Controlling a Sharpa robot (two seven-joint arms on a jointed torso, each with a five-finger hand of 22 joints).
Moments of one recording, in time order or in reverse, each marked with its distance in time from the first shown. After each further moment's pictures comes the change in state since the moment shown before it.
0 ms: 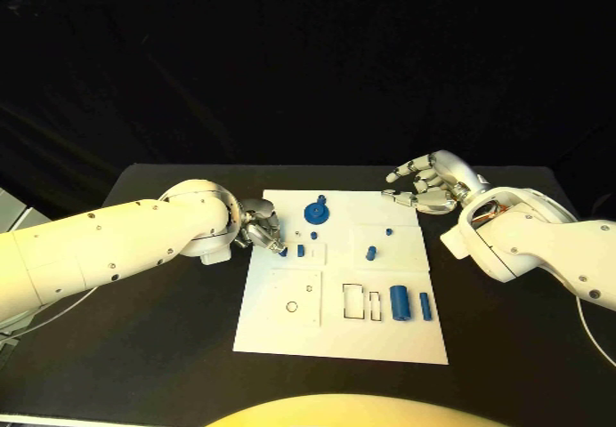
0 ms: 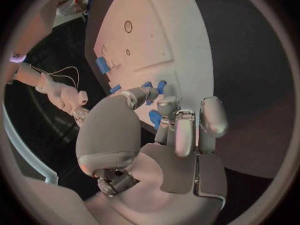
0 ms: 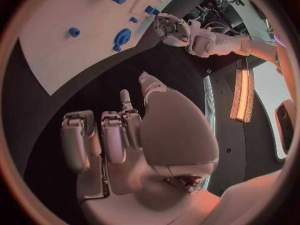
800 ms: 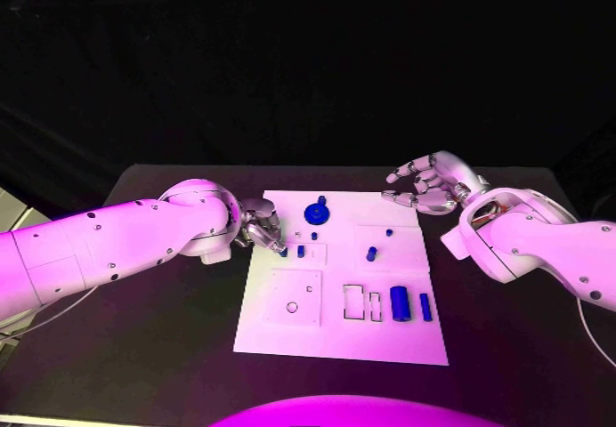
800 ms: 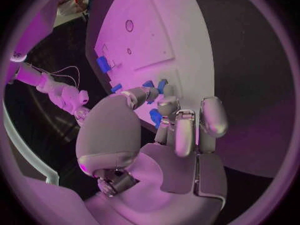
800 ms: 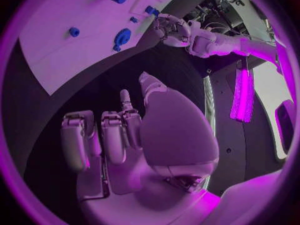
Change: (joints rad) left arm 0.004 -0.004 0.000 0.003 0.001 -0.002 0.007; left_hand 0.000 0.000 0.000 0.000 0.002 -0.003 0.003 0.000 0.001 -0.003 -0.003 0.000 0.003 0.000 0.000 0.000 0.000 0.000 0.000 0.000 0.000 0.000; right arm 0.001 0.001 0.000 0.000 0.000 0.000 0.000; right_hand 0.000 0.000 0.000 0.000 0.000 0.000 0.000 0.000 0.000 0.000 0.000 0.000 -0.001 0.000 0.000 0.000 0.000 0.000 0.000 0.000 0.000 0.000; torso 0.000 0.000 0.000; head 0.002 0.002
